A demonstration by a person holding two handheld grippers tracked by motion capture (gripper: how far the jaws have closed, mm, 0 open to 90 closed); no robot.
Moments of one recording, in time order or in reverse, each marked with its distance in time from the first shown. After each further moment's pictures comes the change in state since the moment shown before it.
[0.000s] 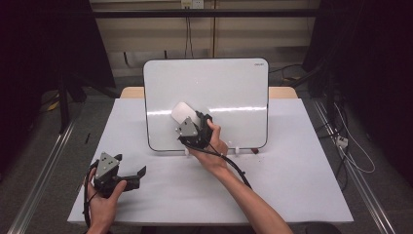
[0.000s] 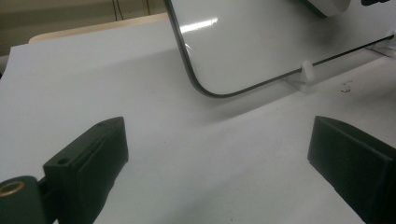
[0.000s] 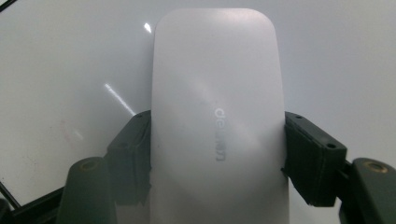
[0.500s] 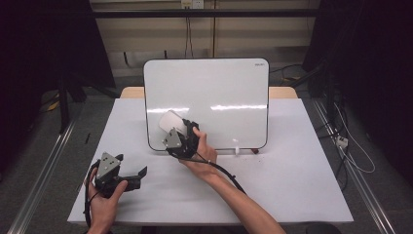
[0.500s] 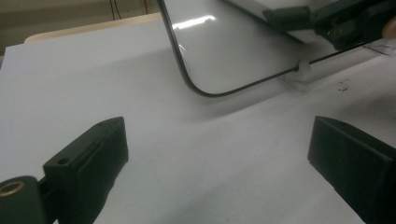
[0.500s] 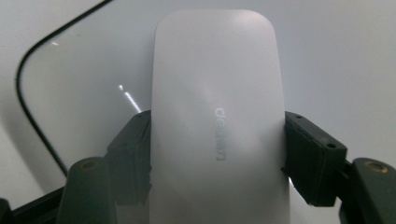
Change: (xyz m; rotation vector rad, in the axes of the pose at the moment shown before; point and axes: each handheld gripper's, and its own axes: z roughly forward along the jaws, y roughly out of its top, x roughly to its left) left arm -0.002 0.000 0.000 -0.001 -0.006 0.006; right arm 0.042 0.007 0.005 -0.013 0.038 -0.110
